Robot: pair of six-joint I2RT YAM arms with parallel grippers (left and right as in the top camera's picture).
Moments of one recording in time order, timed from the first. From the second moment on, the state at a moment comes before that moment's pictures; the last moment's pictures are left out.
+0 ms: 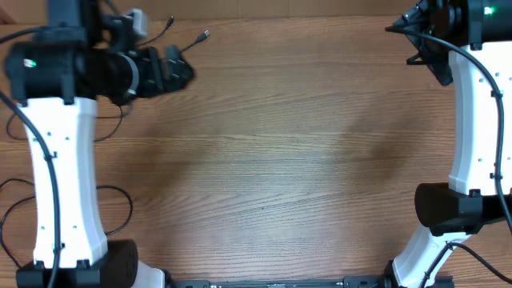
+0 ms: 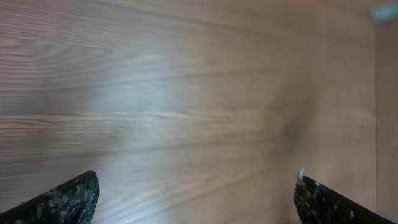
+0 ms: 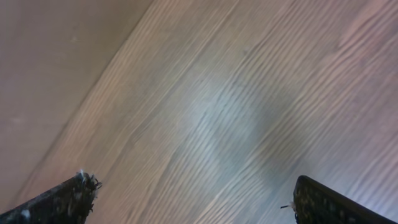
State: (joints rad) left arm -0.01 1.68 2.13 -1.52 0.43 -0.20; right arm 0.04 1.97 2.45 -1.57 0.28 0.93
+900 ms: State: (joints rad) left arm -0.11 1.66 2.13 -1.56 0.42 -0.20; right arm 0.17 1.38 2.28 -1.63 -0.06 0.57
